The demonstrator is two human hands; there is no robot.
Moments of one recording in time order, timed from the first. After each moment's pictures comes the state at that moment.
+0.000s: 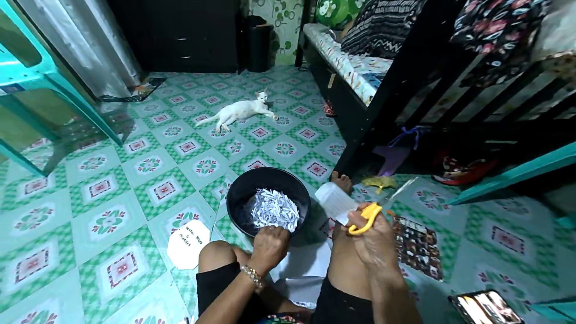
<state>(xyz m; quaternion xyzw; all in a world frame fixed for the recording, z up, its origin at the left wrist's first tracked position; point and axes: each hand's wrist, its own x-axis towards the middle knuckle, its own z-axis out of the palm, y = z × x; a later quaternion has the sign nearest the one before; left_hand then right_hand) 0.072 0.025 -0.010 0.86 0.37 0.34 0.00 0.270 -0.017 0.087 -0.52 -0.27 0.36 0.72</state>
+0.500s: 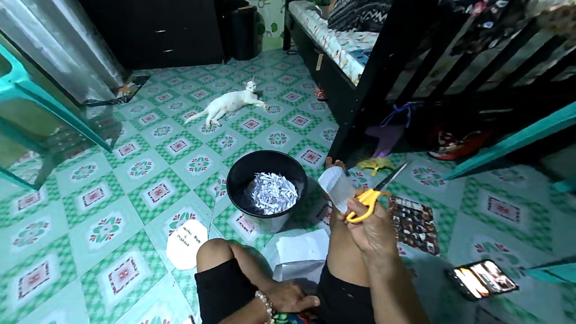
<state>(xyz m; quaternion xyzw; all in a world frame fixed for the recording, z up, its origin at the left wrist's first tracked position) 0.087 -0.044 -0.059 0.82 0.23 -0.15 0.51 0.282 -0.021 0.085 -0.47 -0.21 0.41 0.75</state>
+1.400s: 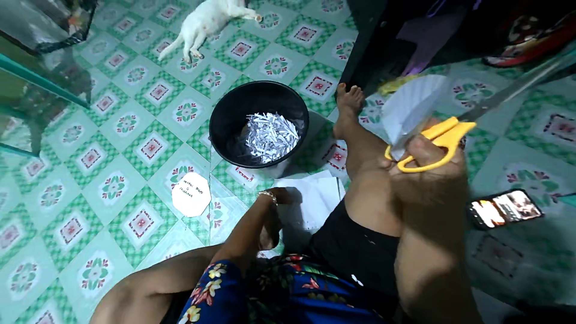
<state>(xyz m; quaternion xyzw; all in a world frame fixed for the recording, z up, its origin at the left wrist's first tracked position) 0.117 0.059 -0.088 0.74 0.39 -0.31 0.45 0.317 -0.040 0.078 -0.45 -0.27 0.34 0.78</state>
